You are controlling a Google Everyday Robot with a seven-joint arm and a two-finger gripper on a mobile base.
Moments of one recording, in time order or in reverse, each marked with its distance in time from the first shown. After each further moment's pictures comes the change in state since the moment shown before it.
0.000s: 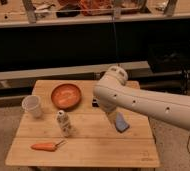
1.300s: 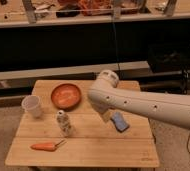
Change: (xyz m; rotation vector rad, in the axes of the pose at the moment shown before) arm -0.024 -0.022 0.031 0.024 -0.034 -0.121
